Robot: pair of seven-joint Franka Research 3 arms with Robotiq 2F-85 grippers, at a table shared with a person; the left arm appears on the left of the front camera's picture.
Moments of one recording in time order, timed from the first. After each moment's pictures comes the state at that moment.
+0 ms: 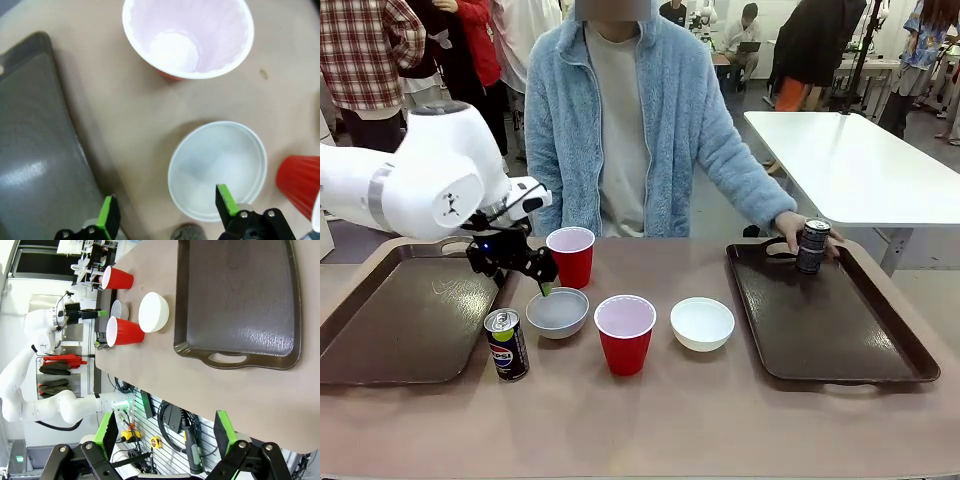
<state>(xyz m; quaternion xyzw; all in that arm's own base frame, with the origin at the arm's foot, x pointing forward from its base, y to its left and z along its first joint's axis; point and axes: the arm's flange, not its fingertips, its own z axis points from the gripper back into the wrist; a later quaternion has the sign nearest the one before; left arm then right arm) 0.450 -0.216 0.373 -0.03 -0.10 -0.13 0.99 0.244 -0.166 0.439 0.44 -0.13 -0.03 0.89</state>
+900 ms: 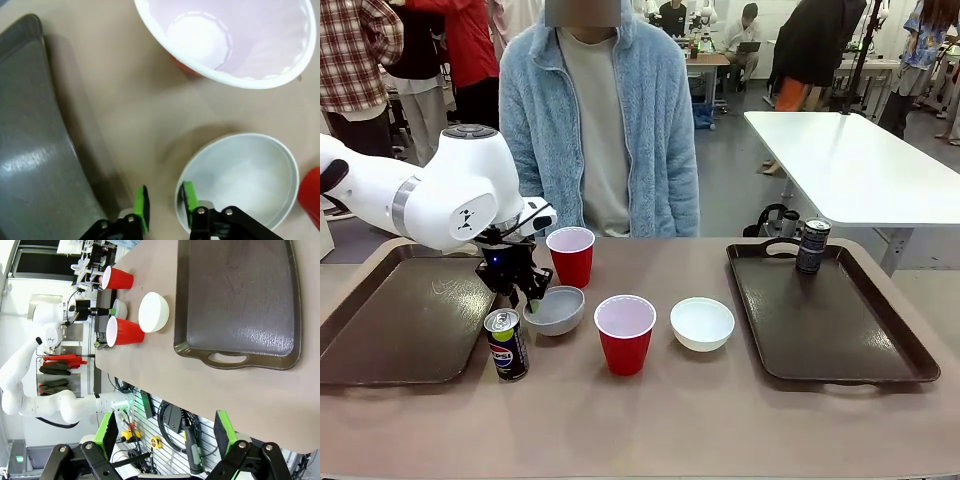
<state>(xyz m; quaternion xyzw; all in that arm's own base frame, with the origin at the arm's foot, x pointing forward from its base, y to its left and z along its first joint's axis) 0.469 -0.216 0.338 0.00 -0.07 -0.12 0.99 0.244 -0.166 0.438 0.44 -0.13 -0.03 0.89</state>
